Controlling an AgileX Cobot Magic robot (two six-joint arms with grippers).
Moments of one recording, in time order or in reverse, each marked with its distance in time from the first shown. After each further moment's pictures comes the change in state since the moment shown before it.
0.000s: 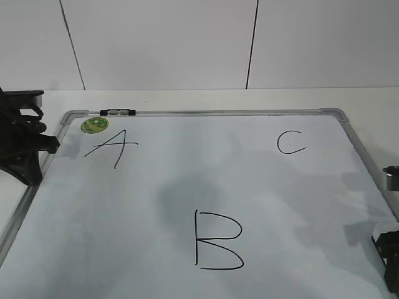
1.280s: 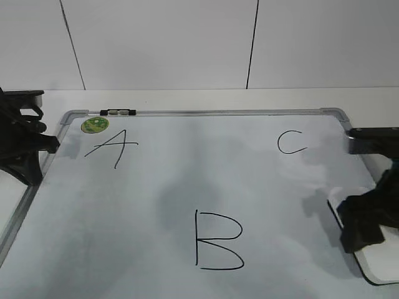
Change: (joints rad) left arm 0.000 0.000 0.000 0.000 0.000 0.000; right arm 0.137 -0.041 -0.107 0.030 0.015 -0.004
